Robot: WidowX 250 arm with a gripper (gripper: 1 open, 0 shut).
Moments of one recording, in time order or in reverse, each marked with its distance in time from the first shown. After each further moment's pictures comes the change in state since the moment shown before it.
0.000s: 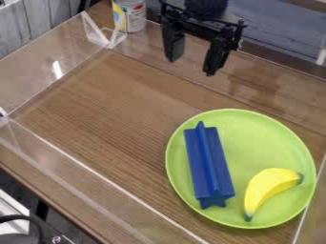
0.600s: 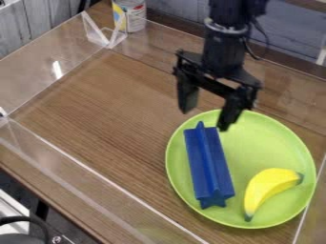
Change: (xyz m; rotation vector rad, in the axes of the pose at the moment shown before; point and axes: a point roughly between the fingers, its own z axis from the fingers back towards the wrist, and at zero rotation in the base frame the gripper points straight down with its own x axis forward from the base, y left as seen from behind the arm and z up) arm -0.030 -0.059 -0.045 -0.014 0.087 -0.134
